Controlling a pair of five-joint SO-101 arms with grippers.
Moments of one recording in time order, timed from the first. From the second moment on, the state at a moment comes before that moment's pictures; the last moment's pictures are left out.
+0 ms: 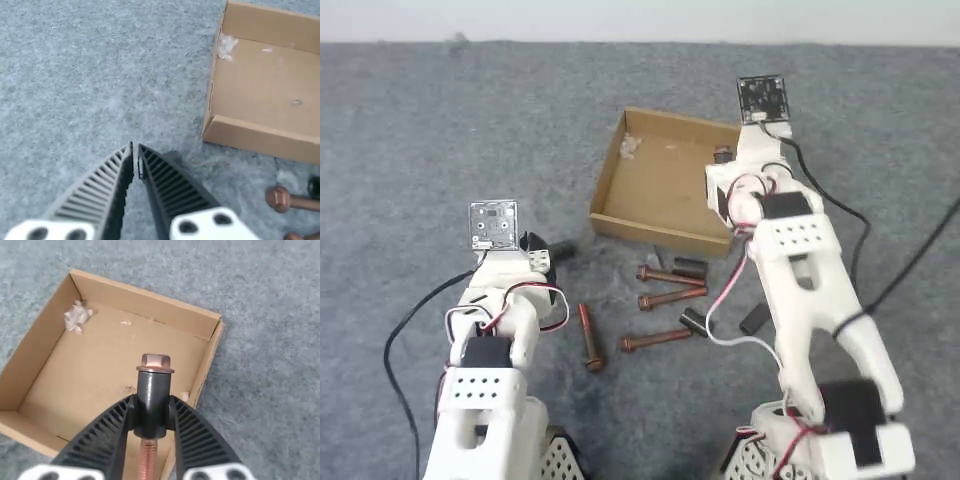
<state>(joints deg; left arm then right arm) -5.8 -63.1 87.8 25.2 7.2 -13.0 -10.2 27.6 37.7 -2.6</state>
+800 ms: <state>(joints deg) -5.8 -63.1 87.8 25.2 5.1 -13.0 17.1 12.0 37.7 -2.6</state>
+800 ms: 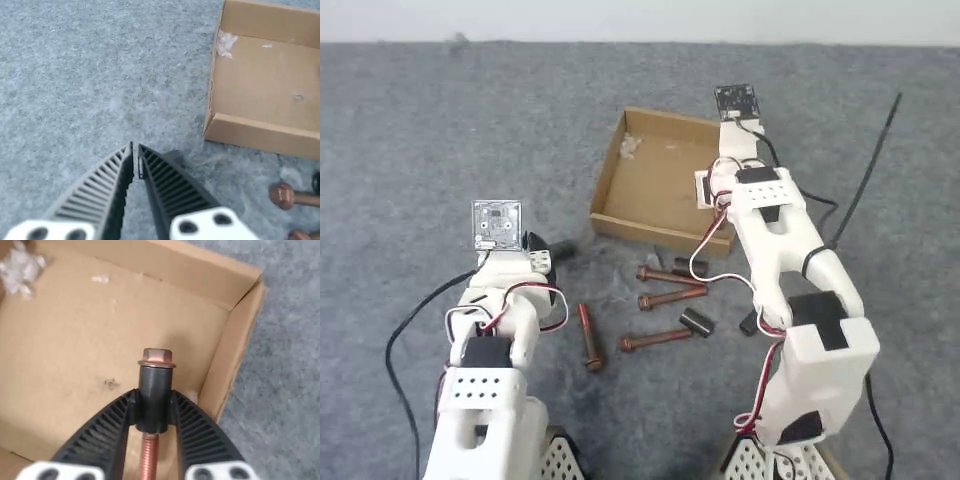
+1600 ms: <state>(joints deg) -5.9 -63.1 88.5 23.0 4.6 -13.0 -2.5 11.3 75.2 -1.6</state>
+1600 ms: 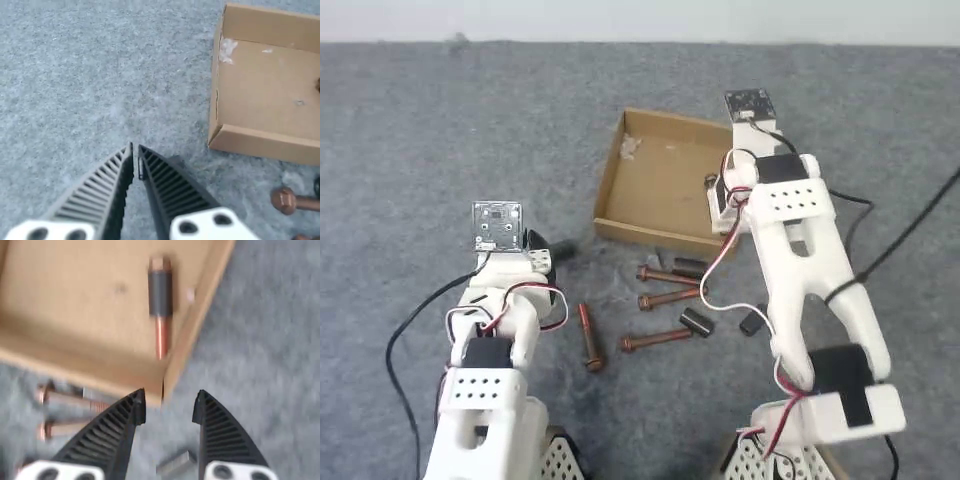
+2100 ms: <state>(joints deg) -5.9 -63.1 88.5 23.0 4.6 -12.4 -27.6 40.7 84.6 30.5</state>
